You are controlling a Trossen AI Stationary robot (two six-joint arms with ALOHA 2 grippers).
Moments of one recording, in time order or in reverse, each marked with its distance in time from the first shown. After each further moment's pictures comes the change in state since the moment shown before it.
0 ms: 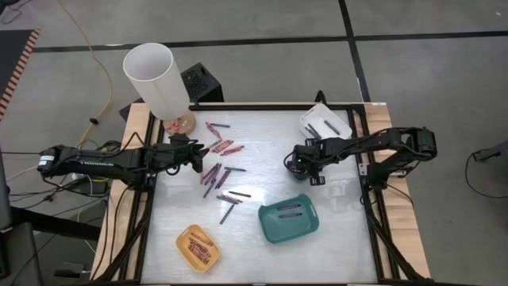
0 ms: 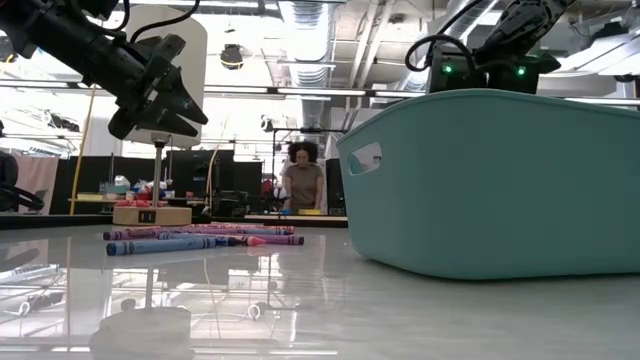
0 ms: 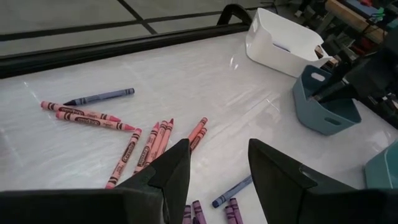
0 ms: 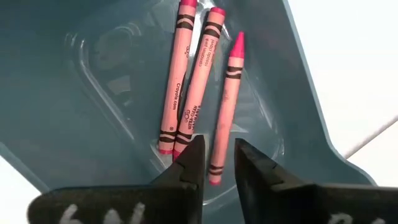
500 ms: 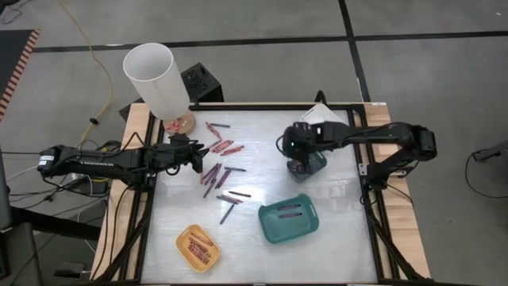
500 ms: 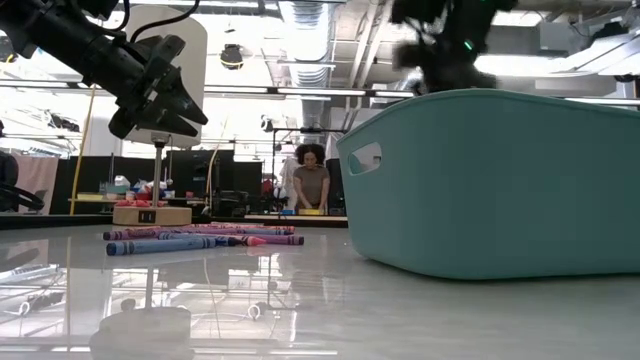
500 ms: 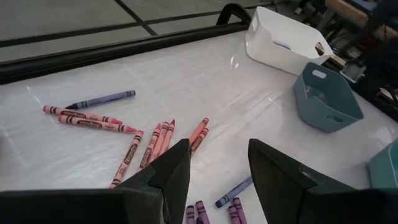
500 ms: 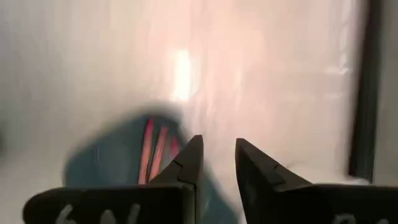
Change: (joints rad) left arm 0.000 0.000 0.000 0.000 -0.001 0.028; right arm 0.000 0.000 0.407 -0.140 0.001 -0.005
